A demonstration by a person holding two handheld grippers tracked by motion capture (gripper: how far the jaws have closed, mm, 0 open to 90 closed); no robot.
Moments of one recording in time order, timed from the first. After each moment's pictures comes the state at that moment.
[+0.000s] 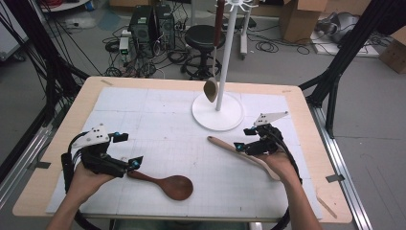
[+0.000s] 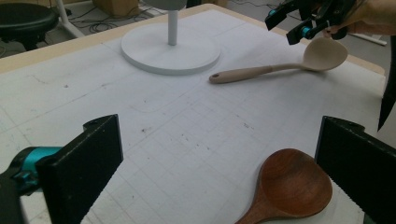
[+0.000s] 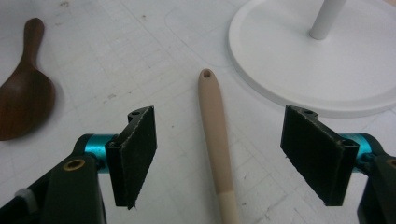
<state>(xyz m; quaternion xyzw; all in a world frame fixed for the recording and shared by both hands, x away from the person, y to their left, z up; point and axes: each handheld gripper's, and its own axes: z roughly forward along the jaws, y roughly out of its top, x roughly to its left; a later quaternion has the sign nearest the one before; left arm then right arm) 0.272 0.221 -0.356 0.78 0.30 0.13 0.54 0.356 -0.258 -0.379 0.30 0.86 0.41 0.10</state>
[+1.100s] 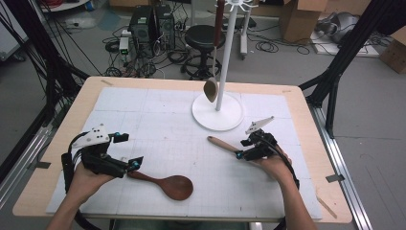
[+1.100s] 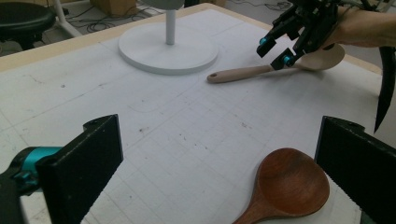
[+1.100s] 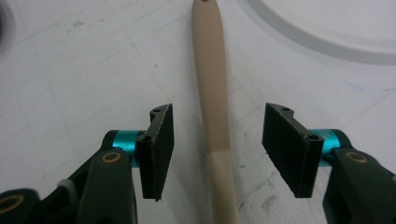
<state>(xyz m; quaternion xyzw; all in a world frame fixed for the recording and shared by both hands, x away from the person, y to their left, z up) 0.271 0.221 -0.356 0.78 0.30 0.13 0.54 0.364 -0.254 -0.414 0.29 0.90 0.31 0.07</state>
